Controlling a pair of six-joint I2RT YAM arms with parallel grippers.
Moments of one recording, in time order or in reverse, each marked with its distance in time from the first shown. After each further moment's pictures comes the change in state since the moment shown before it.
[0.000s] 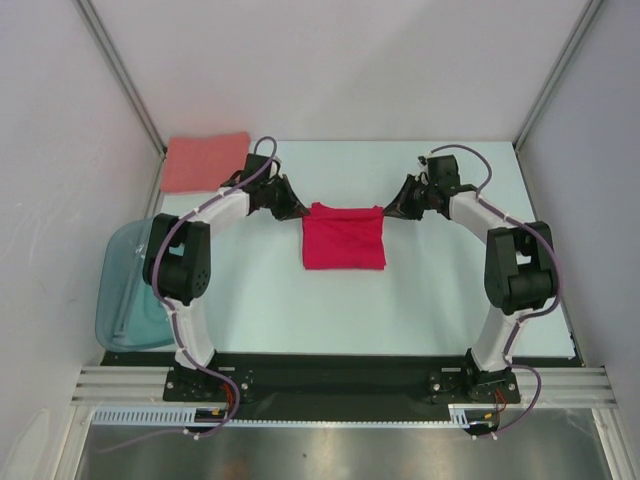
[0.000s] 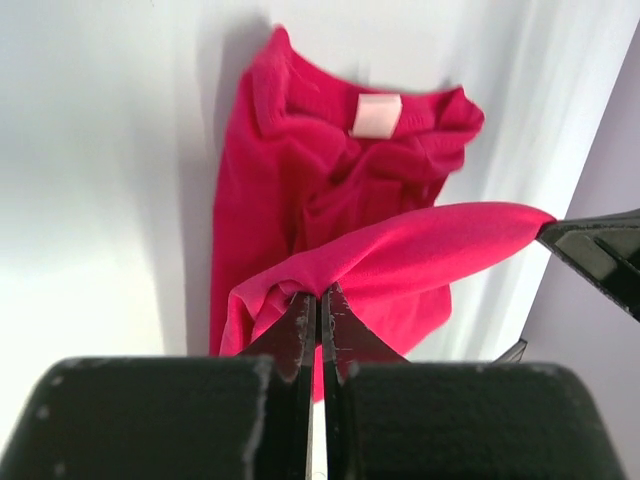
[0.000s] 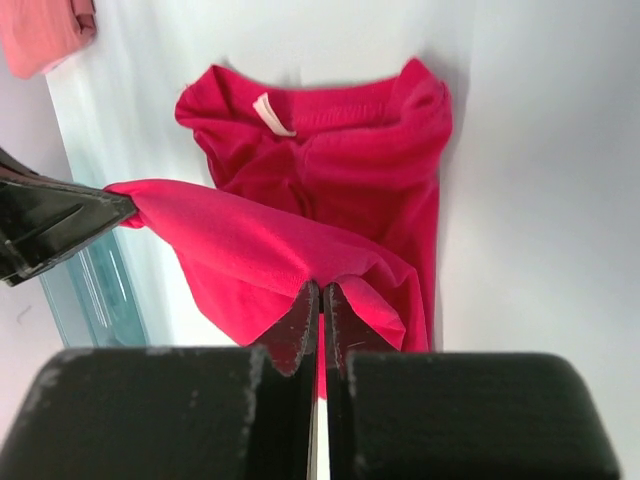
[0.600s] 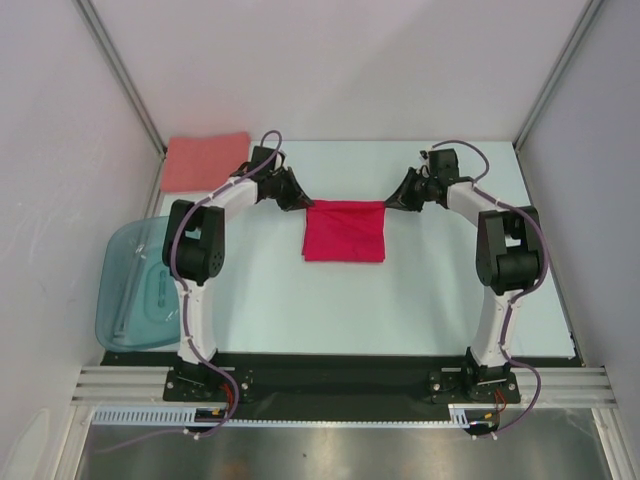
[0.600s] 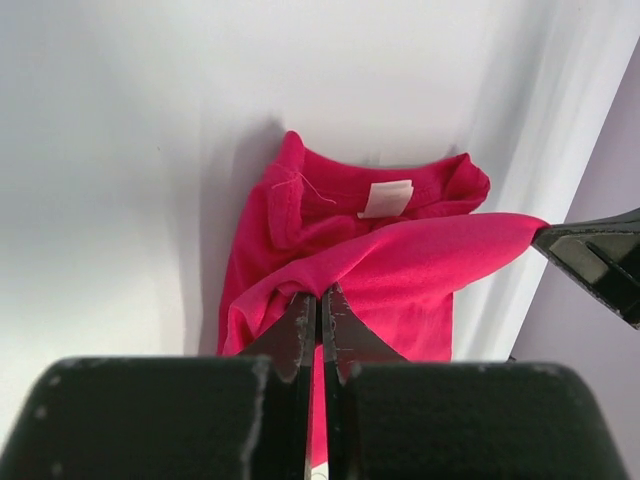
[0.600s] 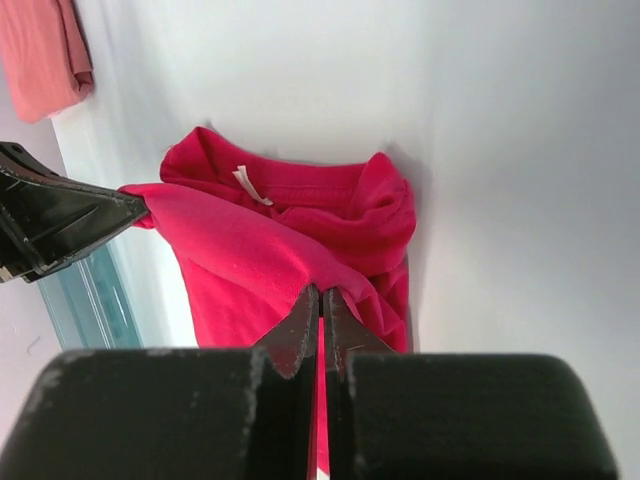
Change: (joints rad) left arm 0.024 0.232 0.229 -0.009 0.050 -0.004; right arm -0.043 0.185 0.156 0.023 -0.039 0.001
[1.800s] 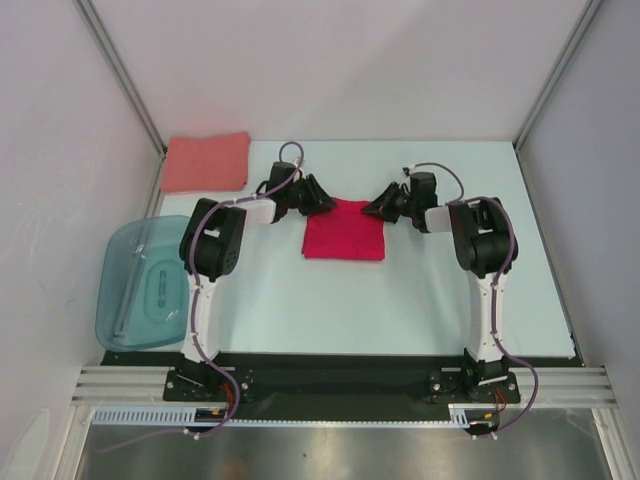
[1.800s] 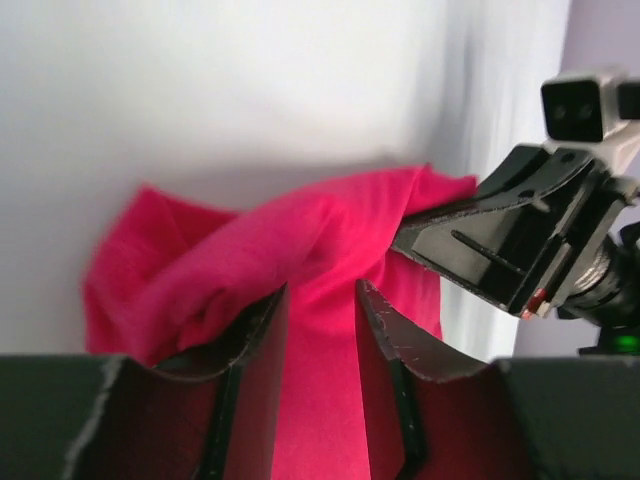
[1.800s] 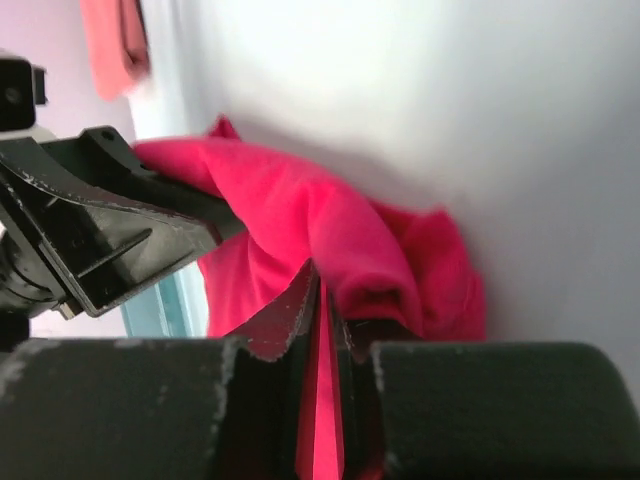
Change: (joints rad) left arm -0.102 0.101 -0.139 0.473 0.011 -0.095; right arm 0.074 0.224 -0.157 0.628 -0.082 0.267
